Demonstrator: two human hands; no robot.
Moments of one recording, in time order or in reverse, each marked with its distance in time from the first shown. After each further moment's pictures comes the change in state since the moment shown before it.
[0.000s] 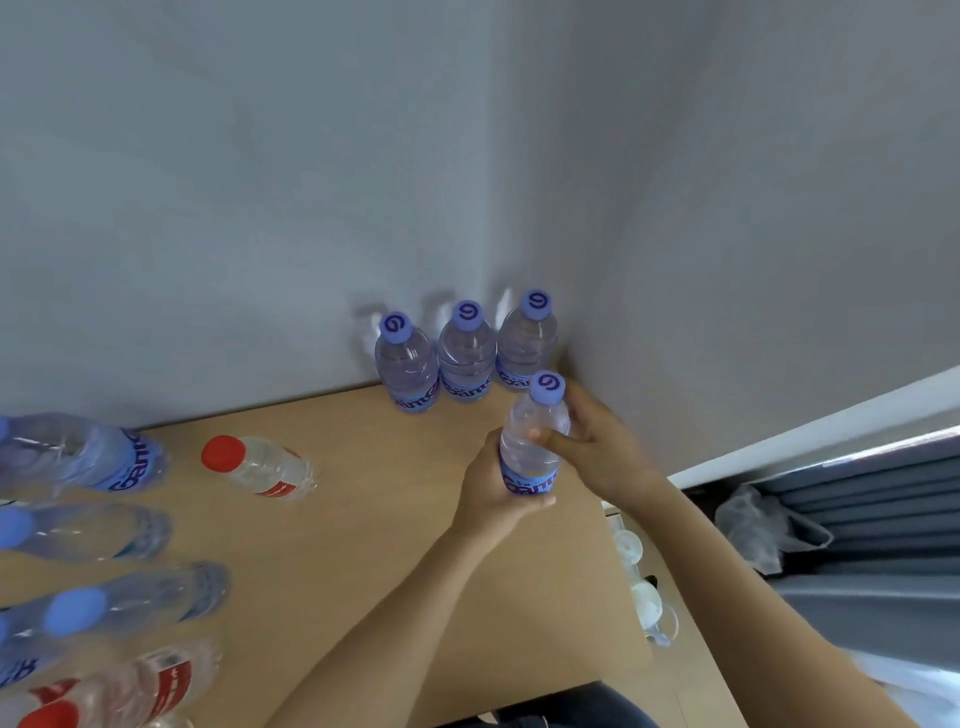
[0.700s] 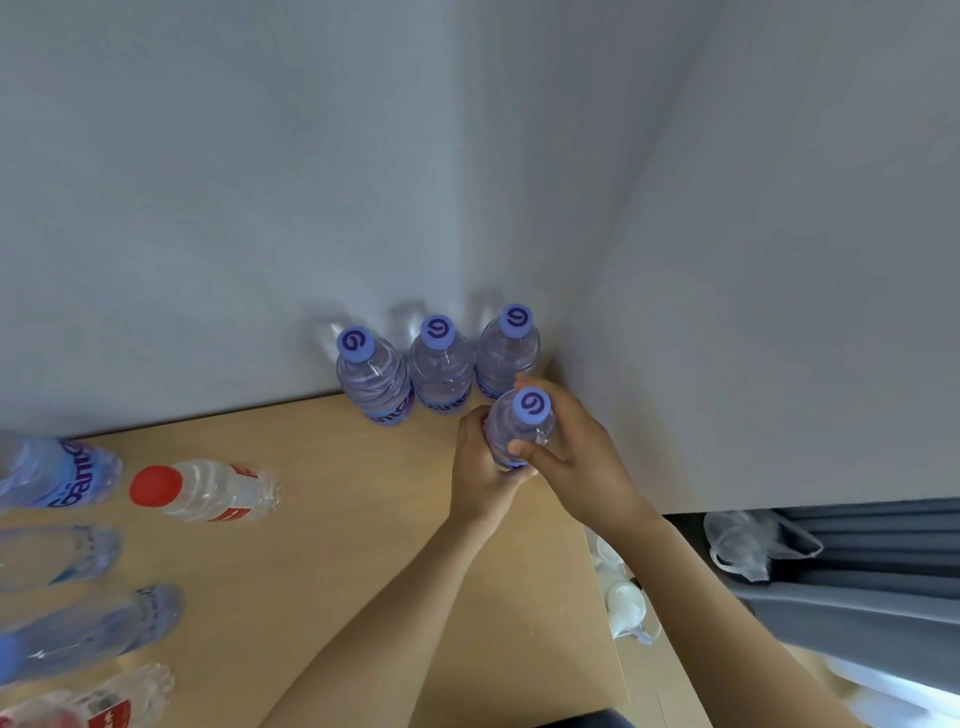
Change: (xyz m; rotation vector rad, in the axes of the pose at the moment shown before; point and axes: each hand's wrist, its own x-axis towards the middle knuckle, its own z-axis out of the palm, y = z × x) left_hand 0.057 0.010 0.027 0.059 0.228 0.152; right_hand 0.026 0.017 -0.010 -0.042 -0.005 -0.114
